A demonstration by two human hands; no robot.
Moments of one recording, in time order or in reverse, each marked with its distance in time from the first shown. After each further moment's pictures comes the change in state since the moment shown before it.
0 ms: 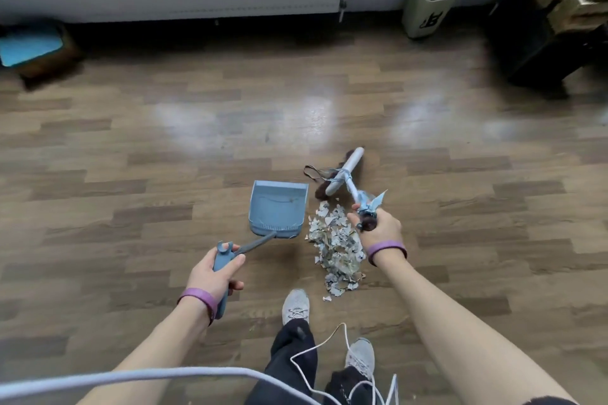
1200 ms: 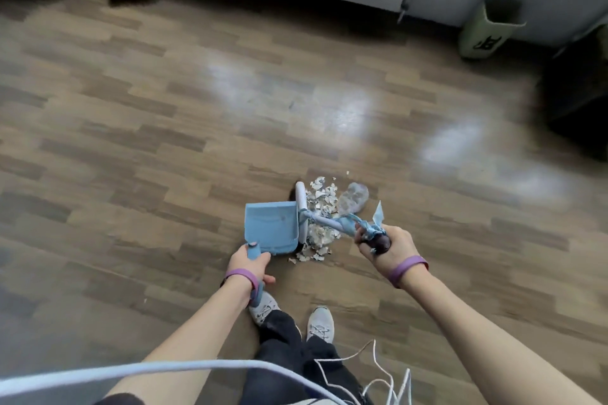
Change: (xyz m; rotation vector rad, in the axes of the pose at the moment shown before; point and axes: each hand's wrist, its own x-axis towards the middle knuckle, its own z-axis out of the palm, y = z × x) left_hand -0.145 -0.129 0.183 -0.112 0.213 -0.262; right_hand -0.063 0.142 -0.139 -0.184 -0.366 -0.422
